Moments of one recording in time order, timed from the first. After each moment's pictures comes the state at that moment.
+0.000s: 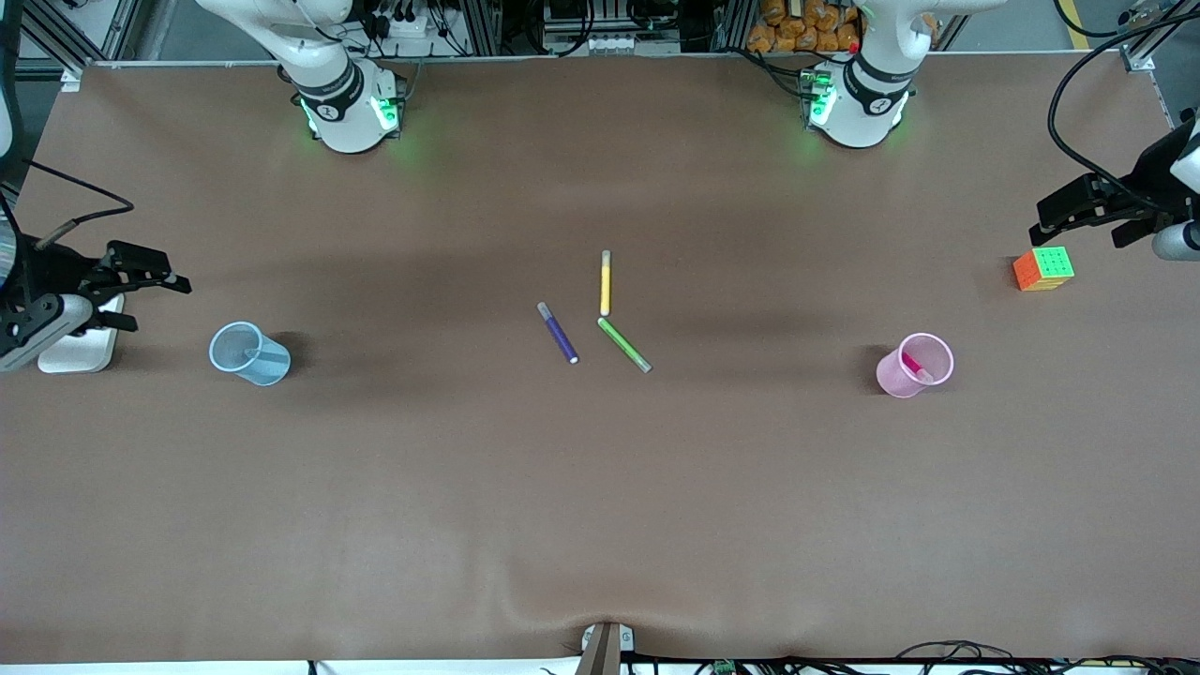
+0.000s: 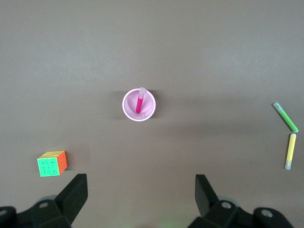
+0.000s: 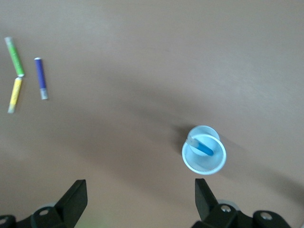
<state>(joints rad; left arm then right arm) -0.04 -0.04 0.04 -1.61 -0.03 1.58 0.00 -0.13 0.12 -0.02 -1.65 0.20 1.62 -0.58</state>
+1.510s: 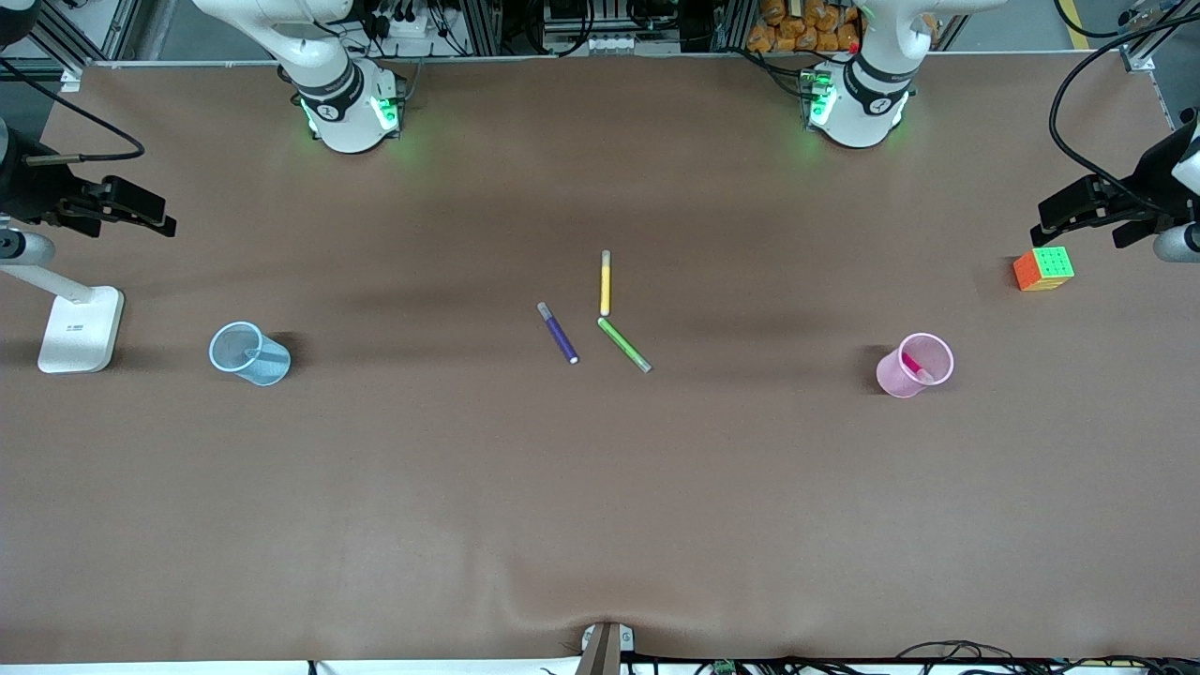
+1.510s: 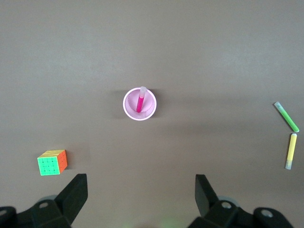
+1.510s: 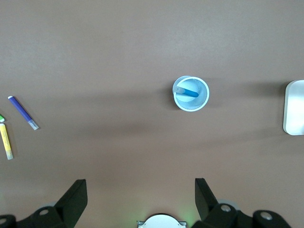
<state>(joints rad) -0.04 -0.04 0.04 -1.61 -0.03 1.57 0.00 -0.05 -0.05 0.00 -1.64 0.06 1.46 -0.01</state>
